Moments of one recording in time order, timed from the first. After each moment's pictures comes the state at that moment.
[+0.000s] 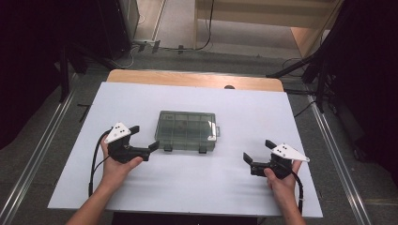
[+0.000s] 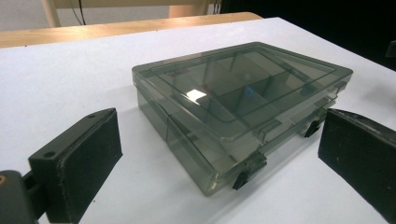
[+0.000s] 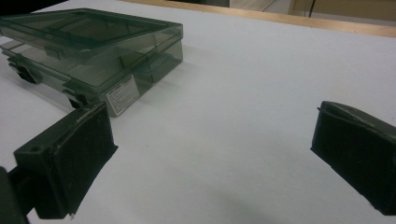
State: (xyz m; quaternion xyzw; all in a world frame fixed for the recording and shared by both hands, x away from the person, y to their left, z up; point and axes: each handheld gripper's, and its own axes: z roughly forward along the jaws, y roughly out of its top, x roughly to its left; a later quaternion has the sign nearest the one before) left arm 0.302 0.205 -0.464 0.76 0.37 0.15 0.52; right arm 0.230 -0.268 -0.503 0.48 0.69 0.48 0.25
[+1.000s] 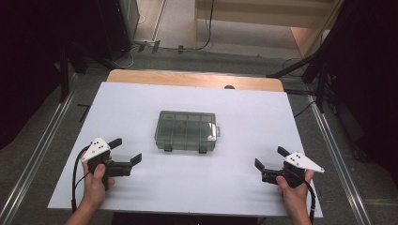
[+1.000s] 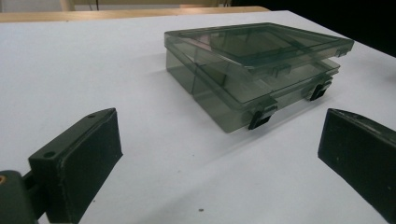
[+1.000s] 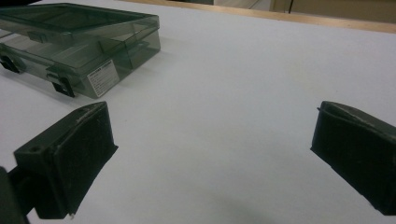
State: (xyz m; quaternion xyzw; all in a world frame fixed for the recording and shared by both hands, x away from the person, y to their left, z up) left arm 0.268 0.254 -0.479 0.75 0.39 0.17 0.51; right arm 0.204 -0.295 -0.506 0.50 0.68 0.47 0.27
